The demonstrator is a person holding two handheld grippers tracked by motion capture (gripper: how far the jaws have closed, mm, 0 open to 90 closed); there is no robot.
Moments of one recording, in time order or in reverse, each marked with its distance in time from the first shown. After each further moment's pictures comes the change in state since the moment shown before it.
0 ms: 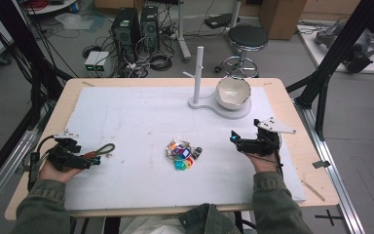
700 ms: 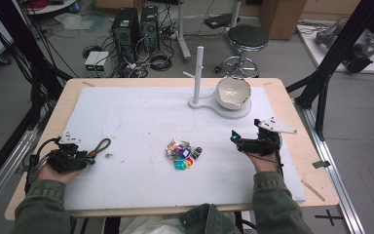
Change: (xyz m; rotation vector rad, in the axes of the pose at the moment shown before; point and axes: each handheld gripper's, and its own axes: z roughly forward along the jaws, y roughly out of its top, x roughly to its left) left arm -0.008 -0.006 -0.001 0.047 0.129 0.096; right arm -0.001 0.000 -0.001 -0.006 0.002 0.011
